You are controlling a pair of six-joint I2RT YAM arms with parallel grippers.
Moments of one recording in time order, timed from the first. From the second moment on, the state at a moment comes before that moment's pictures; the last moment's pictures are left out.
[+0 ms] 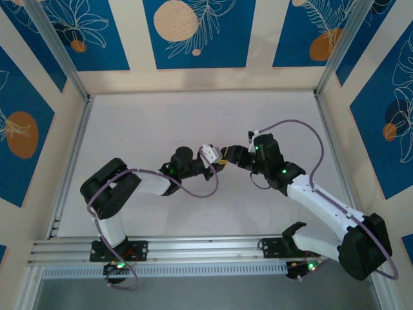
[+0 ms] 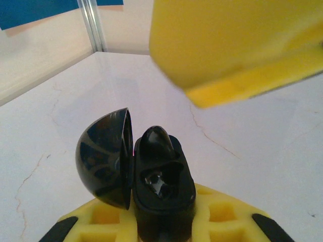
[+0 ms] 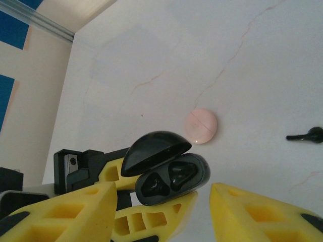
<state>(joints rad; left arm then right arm) -0.79 1.79 0.75 0.85 0.33 0.16 0.52 1.08 0.74 -0.23 -0.15 0.77</state>
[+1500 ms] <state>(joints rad) -0.76 1.59 0.63 0.63 0.18 0.19 0.29 1.92 1.22 -0.66 -0.40 0.52</state>
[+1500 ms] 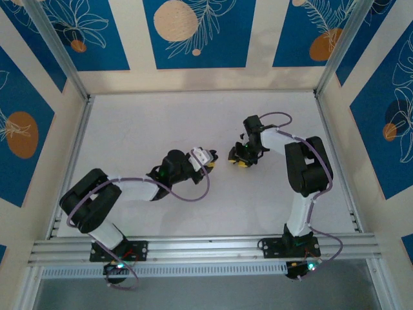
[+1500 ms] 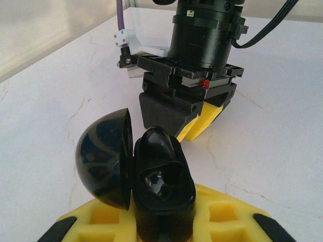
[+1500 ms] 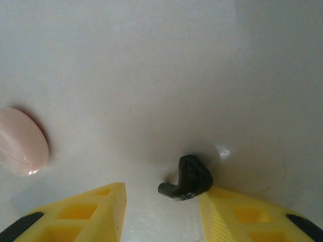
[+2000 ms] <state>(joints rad) -0.75 1.58 0.63 0.62 0.18 0.19 0.29 1.97 1.33 -0.68 -0.36 0.45</state>
